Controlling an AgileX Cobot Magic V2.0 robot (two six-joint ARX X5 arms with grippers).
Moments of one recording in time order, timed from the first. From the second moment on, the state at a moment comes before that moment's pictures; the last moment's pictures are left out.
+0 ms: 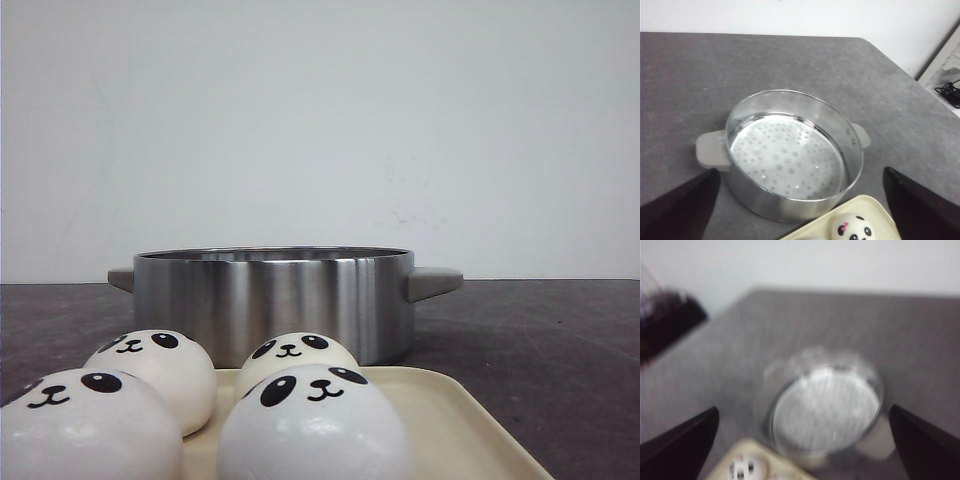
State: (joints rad) left arm -0.28 0.58 0.82 -0.60 0.34 -0.16; right arm 0.63 0.84 0.98 -0.52 -0.15 0.28
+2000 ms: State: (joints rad) left arm -0.43 0.58 0.82 -0.70 0.31 -0.15; right arm 0.89 1.72 1.10 -0.64 -0.09 0.60
